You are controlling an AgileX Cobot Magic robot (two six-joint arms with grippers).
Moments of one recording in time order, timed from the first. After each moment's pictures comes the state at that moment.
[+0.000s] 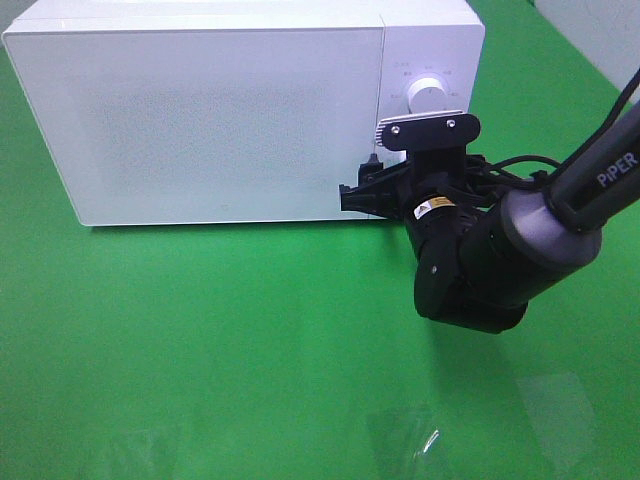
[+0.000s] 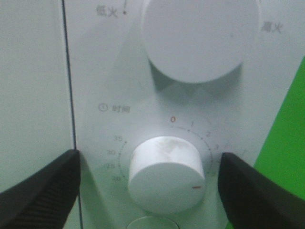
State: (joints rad) left arm 0.07 0.00 -0.52 -0.11 1.07 0.01; right arm 0.67 2.12 -0.83 0.73 -1.18 -0.36
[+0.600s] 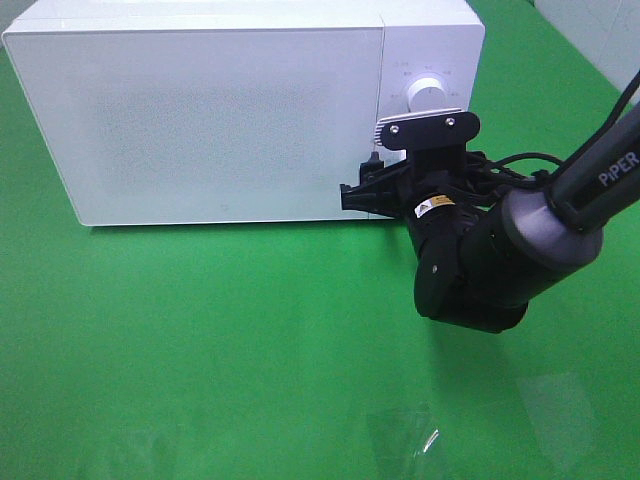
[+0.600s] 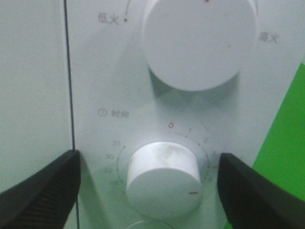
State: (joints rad) left arm 0.07 0.00 -0.52 -0.11 1.07 0.01; right arm 0.66 2.12 -0.83 0.73 -1.19 -0.39
